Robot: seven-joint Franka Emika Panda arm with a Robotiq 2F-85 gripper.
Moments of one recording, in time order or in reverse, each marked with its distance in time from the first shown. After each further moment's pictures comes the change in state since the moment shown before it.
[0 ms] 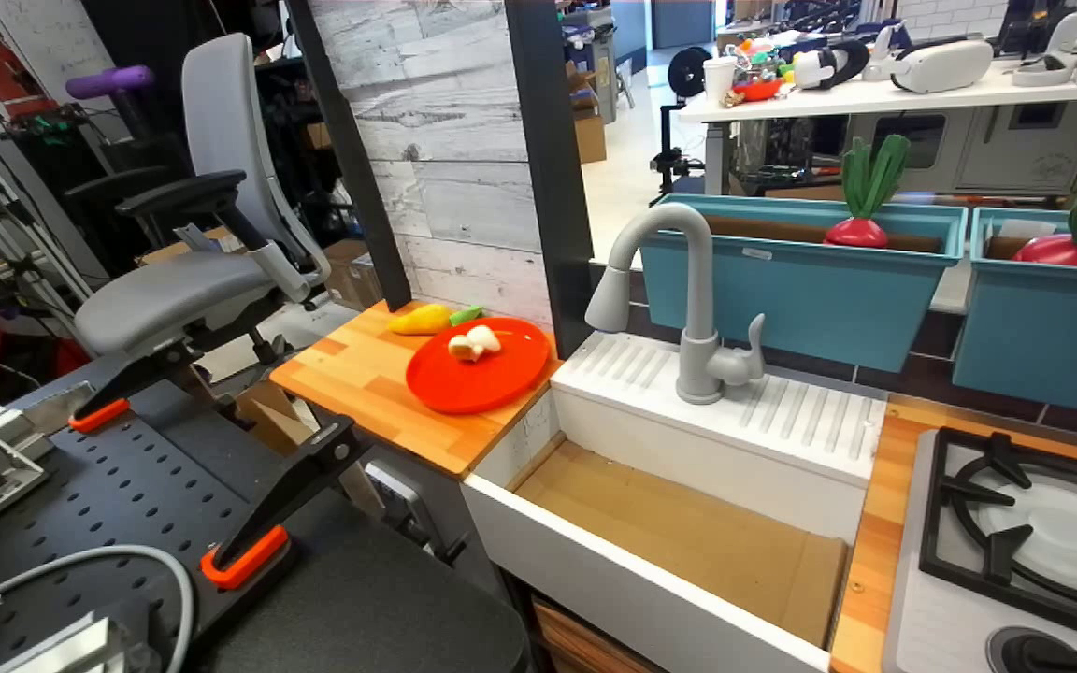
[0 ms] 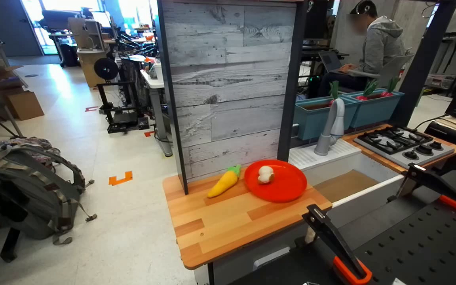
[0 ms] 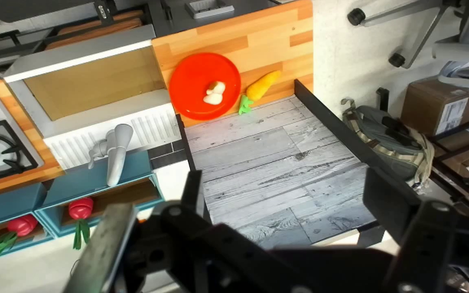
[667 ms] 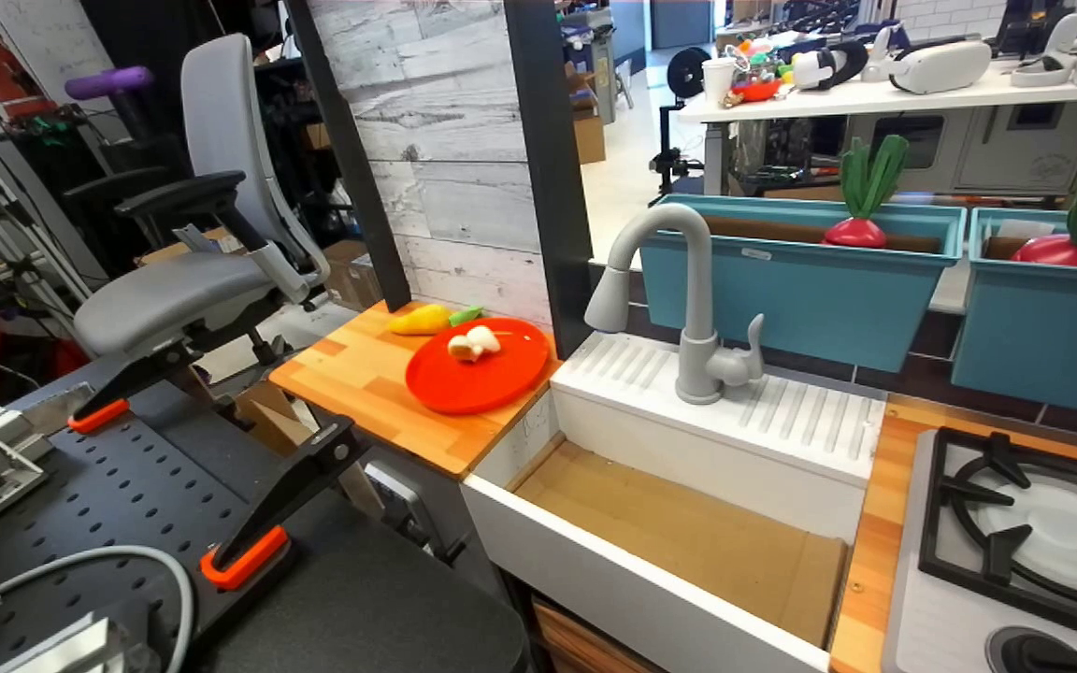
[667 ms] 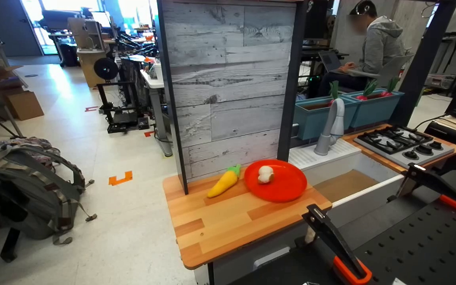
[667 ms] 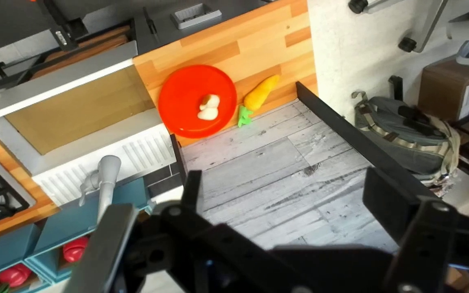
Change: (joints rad) arm 0.007 0.083 0.114 -0.135 0.077 0.218 0.142
